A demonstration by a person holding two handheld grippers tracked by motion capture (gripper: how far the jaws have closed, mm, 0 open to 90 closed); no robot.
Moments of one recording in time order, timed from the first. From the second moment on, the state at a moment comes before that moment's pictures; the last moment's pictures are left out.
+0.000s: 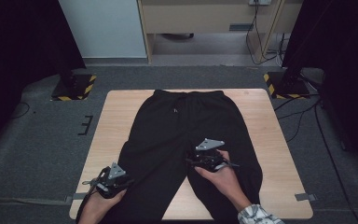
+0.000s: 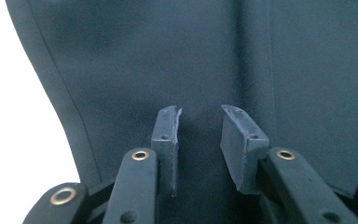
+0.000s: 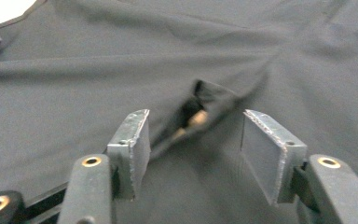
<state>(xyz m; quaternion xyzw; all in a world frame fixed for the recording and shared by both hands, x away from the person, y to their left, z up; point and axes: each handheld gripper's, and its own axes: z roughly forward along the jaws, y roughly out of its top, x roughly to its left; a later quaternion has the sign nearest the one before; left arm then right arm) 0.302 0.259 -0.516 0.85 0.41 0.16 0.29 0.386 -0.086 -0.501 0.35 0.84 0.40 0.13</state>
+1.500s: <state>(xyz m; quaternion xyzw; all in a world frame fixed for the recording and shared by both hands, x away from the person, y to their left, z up) 0.314 0.196 -0.525 0.85 0.37 0.15 0.33 0.340 -0.160 -0.533 0.39 0.83 0.36 0.16</state>
